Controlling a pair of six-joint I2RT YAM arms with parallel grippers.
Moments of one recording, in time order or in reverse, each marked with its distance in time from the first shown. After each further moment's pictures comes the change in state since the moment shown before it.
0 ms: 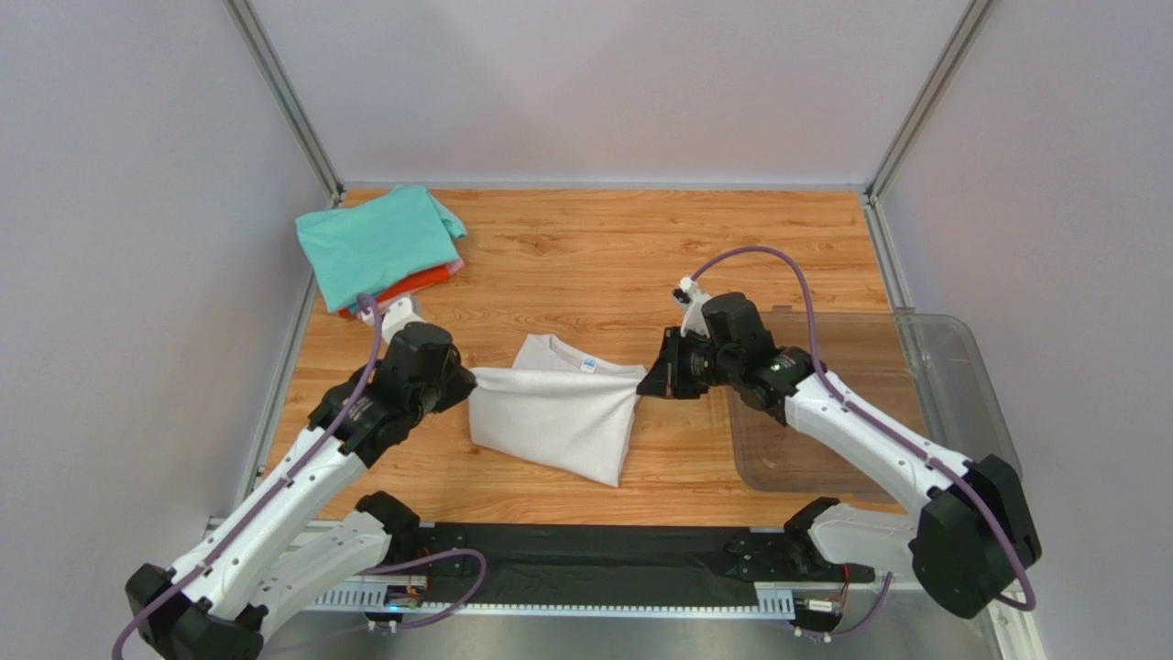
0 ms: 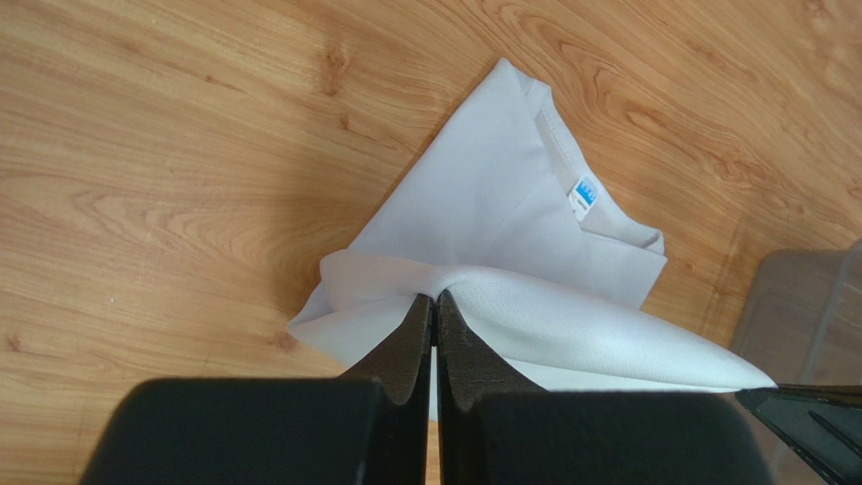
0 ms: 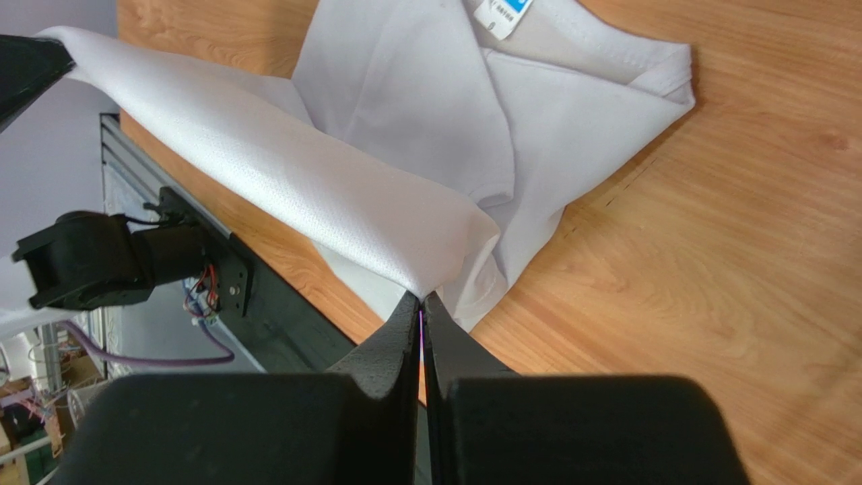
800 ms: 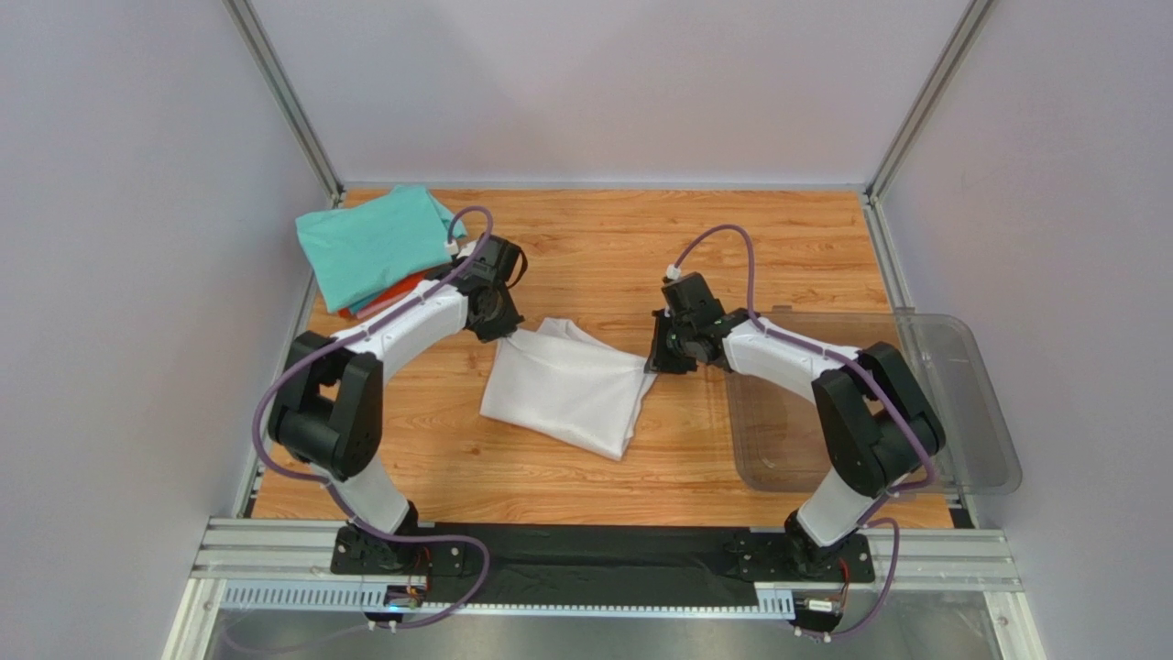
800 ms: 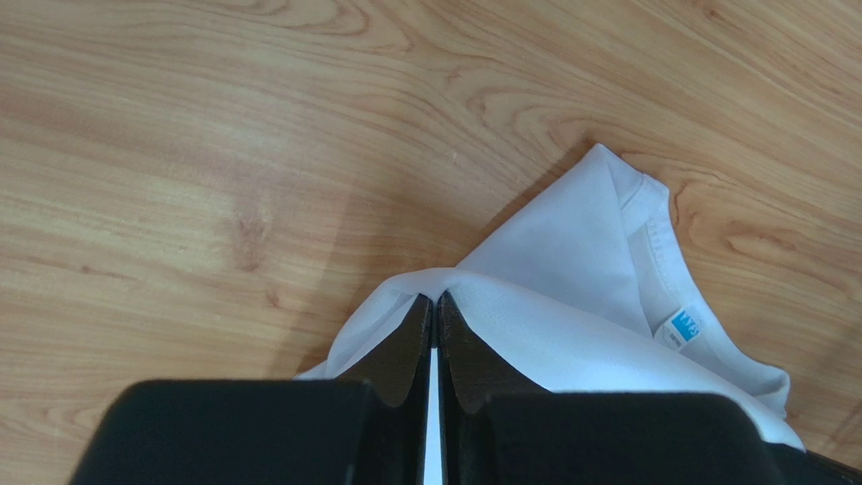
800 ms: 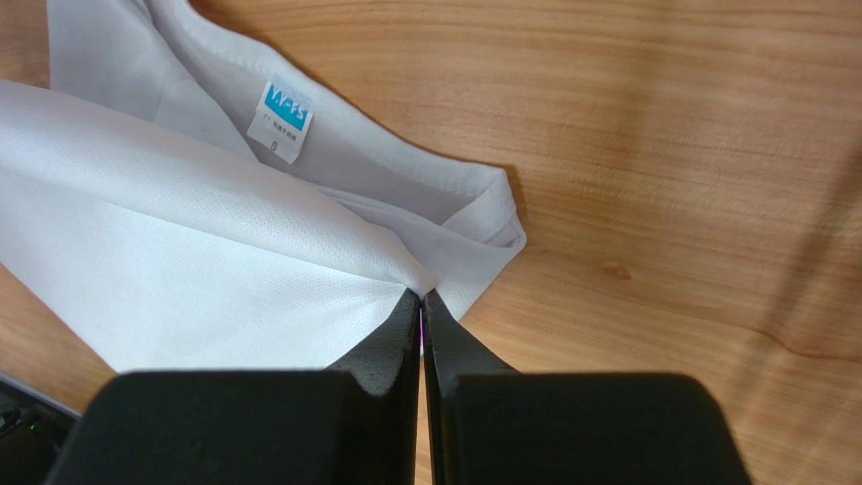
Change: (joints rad) left arm 0.133 0.816 0.385 0.140 0.102 0.159; right arm -0.053 0.439 0.167 0.036 0.267 0.003
